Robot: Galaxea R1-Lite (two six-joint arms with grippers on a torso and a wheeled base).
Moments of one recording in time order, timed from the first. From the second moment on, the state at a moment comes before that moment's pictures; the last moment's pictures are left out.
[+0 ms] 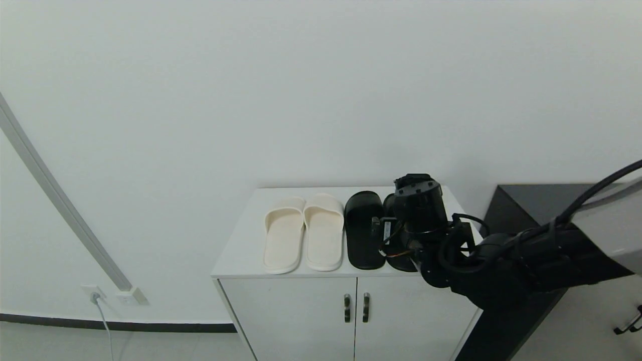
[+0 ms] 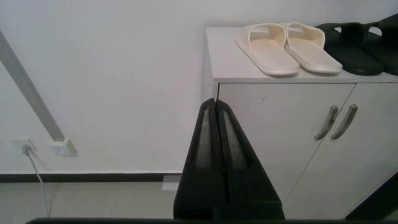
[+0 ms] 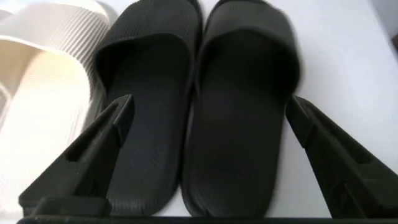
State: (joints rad) left arm 0.00 0.00 0.00 0.00 0.03 -0.01; right arm 0.75 2.04 -1.13 -0.51 -0.65 0.33
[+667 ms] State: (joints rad) left arm 0.00 0.00 0.00 0.00 0.03 -0.01; right arm 0.67 2.30 -1.43 -0.53 -0.65 0.28
